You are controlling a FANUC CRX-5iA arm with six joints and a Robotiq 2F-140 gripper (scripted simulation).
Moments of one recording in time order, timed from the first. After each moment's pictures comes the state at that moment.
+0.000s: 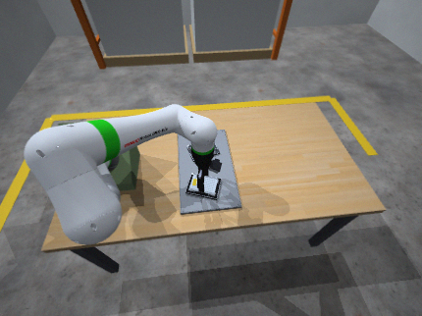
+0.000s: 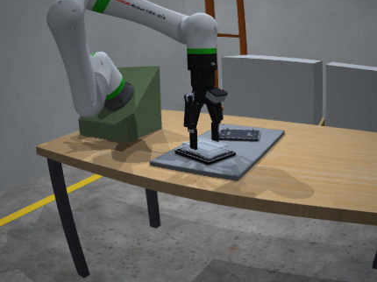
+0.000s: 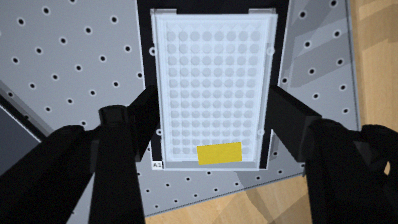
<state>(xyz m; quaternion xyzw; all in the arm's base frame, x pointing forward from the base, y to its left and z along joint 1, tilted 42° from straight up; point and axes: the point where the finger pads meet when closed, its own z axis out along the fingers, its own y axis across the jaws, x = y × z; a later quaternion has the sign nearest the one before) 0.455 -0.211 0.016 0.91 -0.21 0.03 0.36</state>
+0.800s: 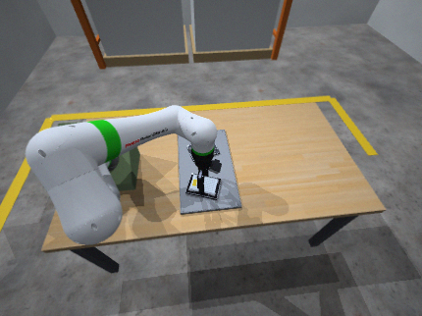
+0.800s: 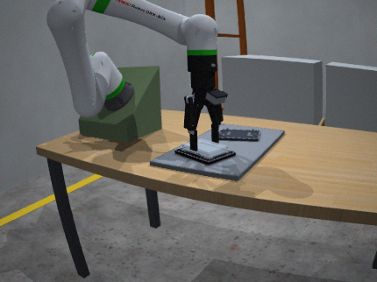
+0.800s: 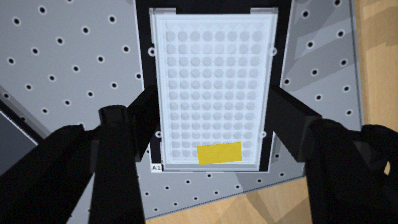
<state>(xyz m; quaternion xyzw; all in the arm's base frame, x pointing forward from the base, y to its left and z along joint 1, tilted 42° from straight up) 0.455 -0.214 0.013 0.91 -0.21 0.03 0.36</state>
